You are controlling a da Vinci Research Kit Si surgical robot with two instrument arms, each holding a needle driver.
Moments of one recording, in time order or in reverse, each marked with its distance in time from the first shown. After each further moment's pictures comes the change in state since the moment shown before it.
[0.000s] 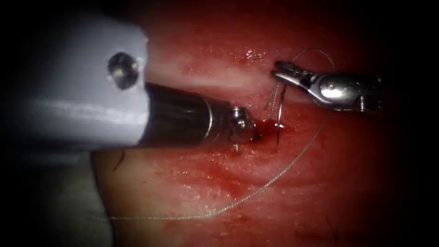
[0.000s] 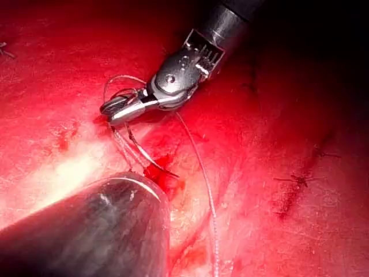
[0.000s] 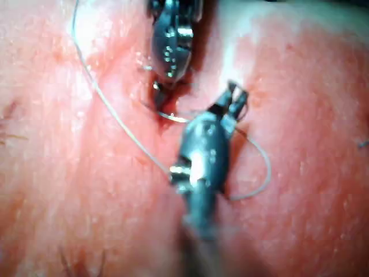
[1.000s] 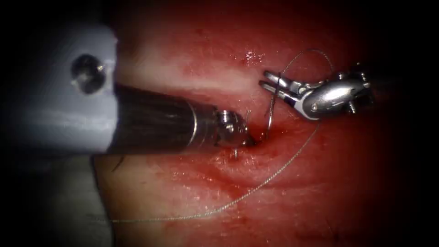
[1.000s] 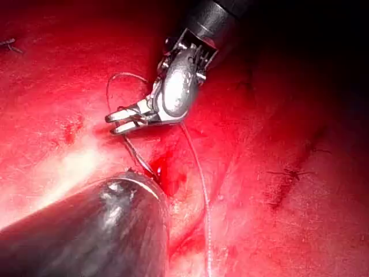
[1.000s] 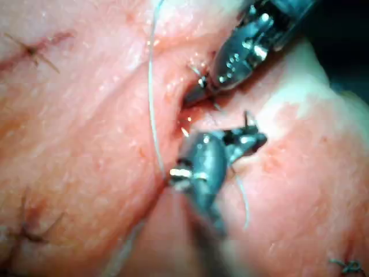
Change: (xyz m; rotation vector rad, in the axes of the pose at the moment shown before) right arm -0.001 -0.003 0.000 -0.024 0.063 -0.467; left arm 0.000 0.002 -0.002 0.004 0.062 0.003
